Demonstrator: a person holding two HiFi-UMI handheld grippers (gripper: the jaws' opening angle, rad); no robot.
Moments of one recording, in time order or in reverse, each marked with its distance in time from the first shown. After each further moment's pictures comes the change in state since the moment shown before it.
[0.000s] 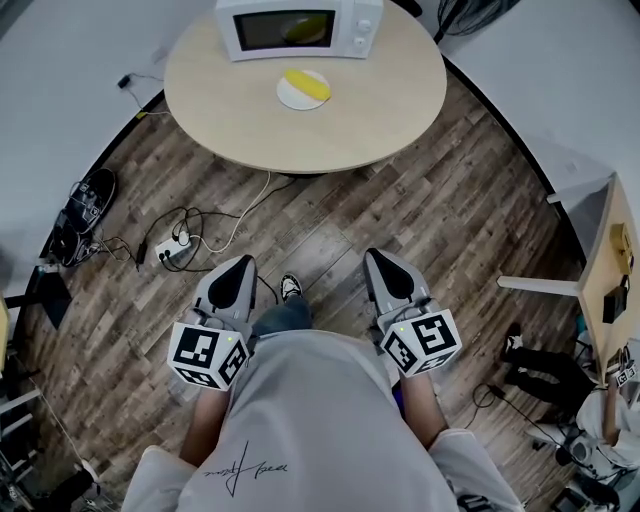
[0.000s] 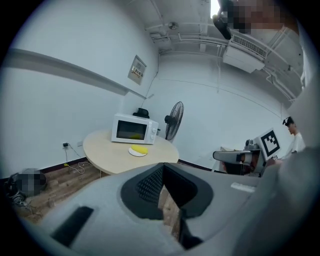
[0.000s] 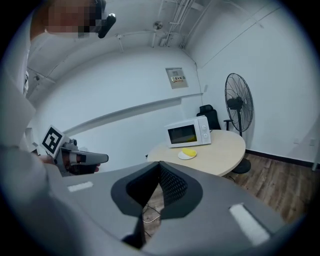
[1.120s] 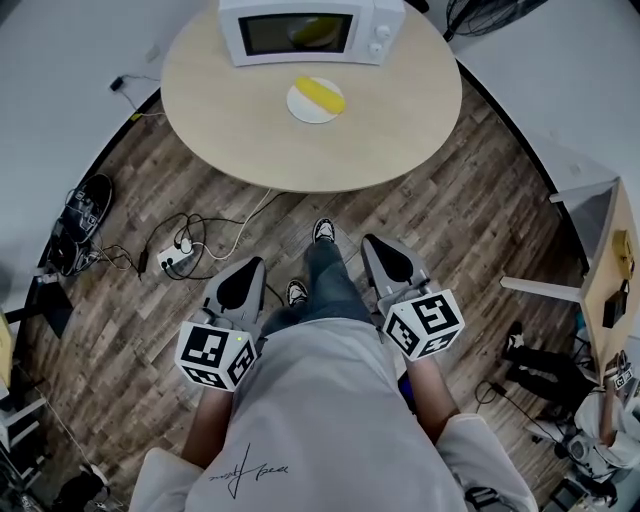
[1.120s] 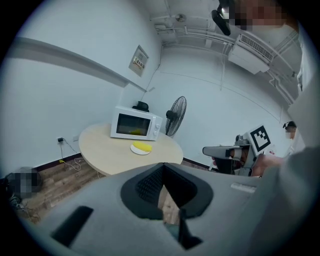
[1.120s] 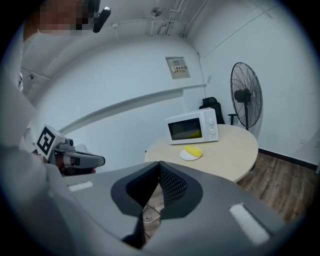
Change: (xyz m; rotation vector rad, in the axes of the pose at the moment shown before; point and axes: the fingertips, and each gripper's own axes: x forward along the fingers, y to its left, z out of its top) left arm 0.054 0.069 0.018 -0.031 0.066 -0.045; right arm 0.115 -0.012 0.017 0.002 0.084 0.008
